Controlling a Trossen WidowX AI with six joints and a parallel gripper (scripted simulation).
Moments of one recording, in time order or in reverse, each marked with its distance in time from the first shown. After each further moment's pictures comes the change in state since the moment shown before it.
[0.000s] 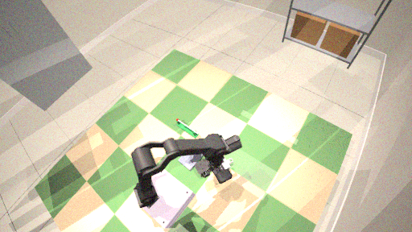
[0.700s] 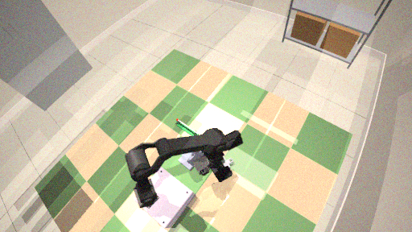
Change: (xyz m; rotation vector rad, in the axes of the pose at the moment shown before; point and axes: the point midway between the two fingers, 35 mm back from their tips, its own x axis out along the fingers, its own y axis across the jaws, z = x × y) arm -0.039 0.000 0.005 -0.001 -0.016 0.000
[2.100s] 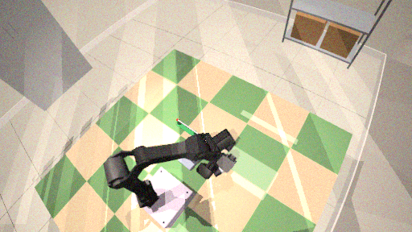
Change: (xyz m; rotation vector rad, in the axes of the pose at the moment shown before) arm -0.027 0.002 -0.024 -1.878 0.253 0.385
